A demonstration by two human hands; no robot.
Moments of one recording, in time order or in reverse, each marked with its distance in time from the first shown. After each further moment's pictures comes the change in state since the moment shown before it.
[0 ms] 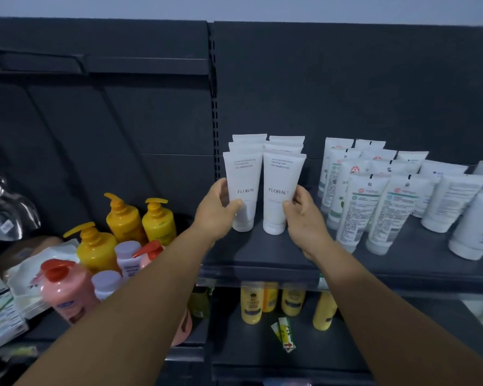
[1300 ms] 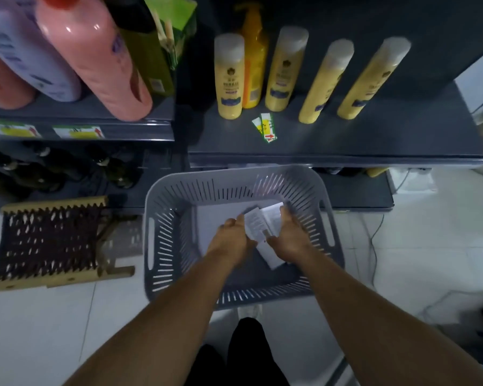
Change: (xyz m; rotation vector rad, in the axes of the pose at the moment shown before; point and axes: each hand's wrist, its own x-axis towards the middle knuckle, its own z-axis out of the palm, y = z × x) left_hand -0.321 -0.281 0.169 0.617 -0.712 -0.501; right_hand -0.322 0.334 0.017 -0.786 -0.486 0.737
